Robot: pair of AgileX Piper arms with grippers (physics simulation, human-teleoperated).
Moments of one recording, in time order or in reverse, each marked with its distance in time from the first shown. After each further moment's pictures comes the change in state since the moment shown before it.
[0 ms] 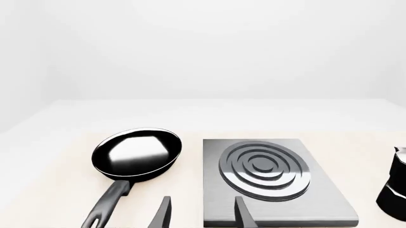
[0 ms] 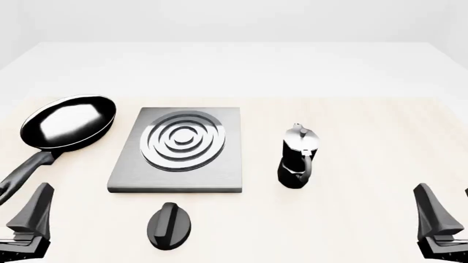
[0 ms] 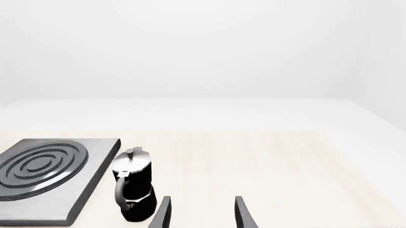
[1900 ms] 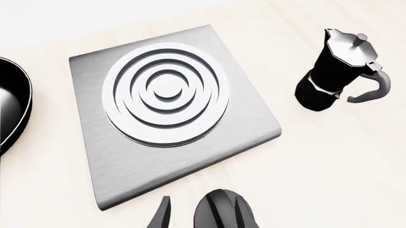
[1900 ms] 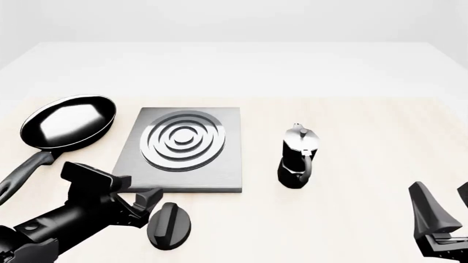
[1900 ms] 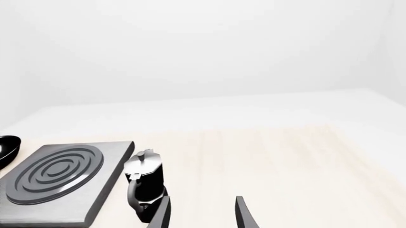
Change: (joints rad) left arm -0.450 1.085 -0.228 -0.258 -0.072; right arm 0.035 0.033 0.001 -0.030 0.074
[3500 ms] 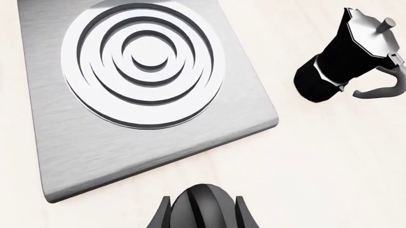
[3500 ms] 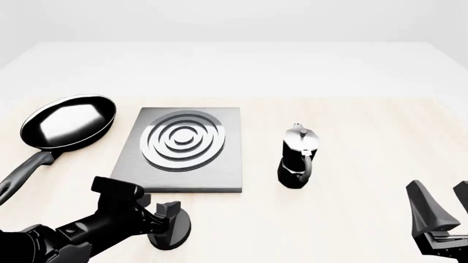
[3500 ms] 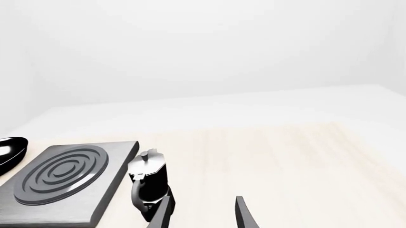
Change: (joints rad) left arm -0.074 0.297 0.017 -0.213 -0.188; right arm 0.013 0.031 0.000 -0.022 0.026
